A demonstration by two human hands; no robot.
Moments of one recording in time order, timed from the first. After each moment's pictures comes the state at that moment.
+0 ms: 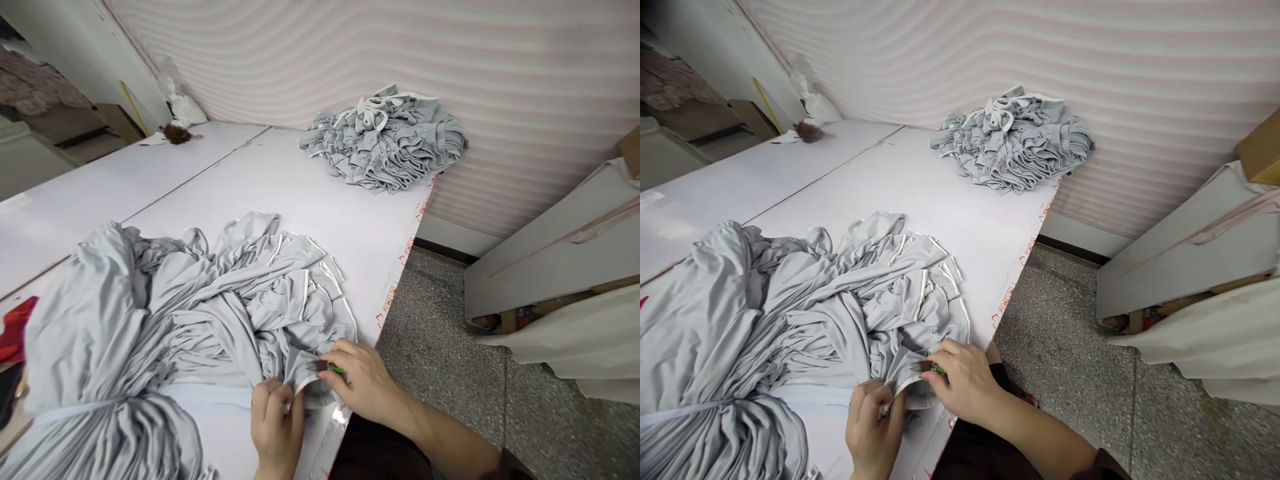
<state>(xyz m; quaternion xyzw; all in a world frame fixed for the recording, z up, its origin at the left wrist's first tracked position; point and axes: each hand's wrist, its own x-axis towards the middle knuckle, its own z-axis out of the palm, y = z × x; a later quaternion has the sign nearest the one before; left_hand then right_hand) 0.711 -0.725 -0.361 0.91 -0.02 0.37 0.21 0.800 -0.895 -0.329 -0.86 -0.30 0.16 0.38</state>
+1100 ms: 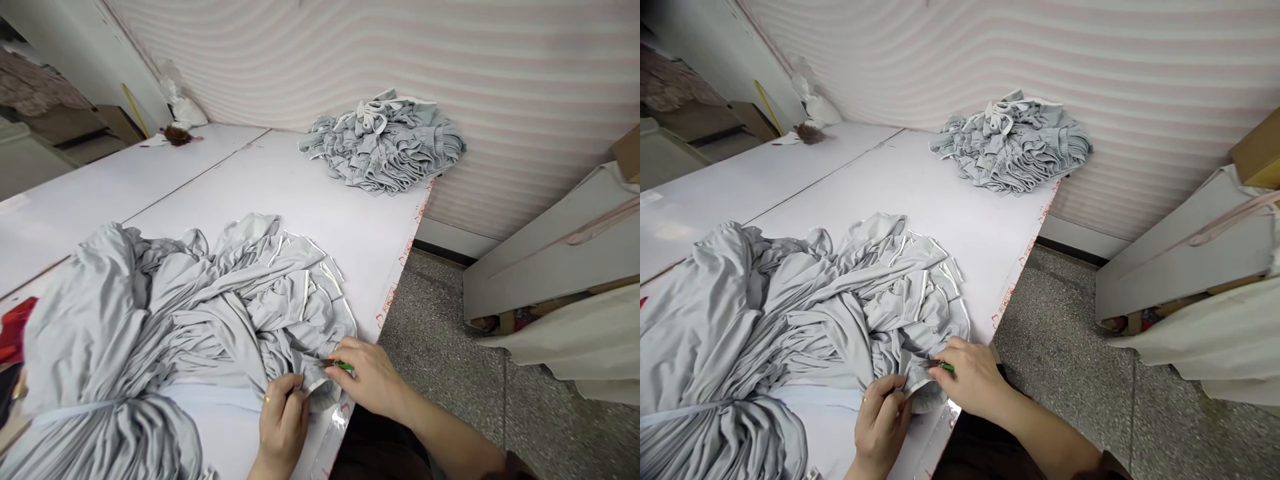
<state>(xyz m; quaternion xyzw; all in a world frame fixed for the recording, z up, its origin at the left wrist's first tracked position) 0.714 -0.721 -0.360 0.92 -0.12 0.35 0.17 0.808 -0.900 -0.320 -0.87 -0.27 0.20 0.35</state>
